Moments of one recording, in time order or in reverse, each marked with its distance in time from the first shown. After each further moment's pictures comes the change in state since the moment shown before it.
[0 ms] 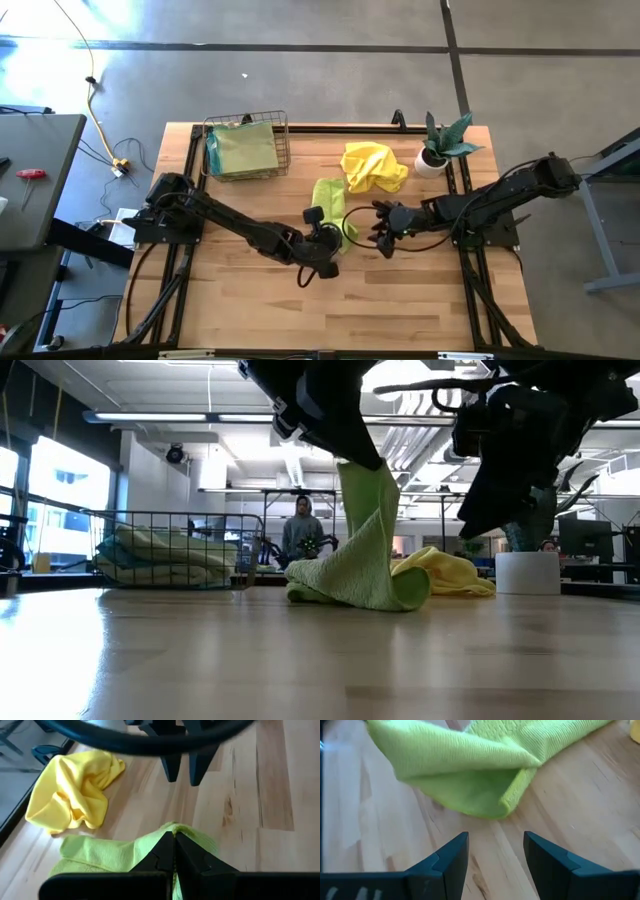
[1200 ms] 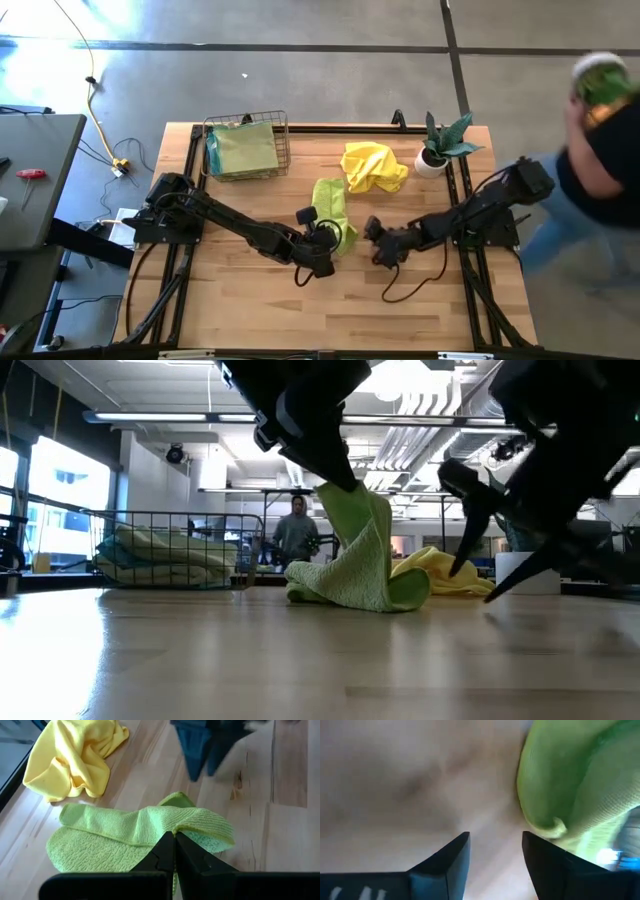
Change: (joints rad) left arm -0.001 0.001 -0.001 -0.141 0.011 -0.138; right arm 0.131 0.265 -0.006 0.112 0.215 -1.553
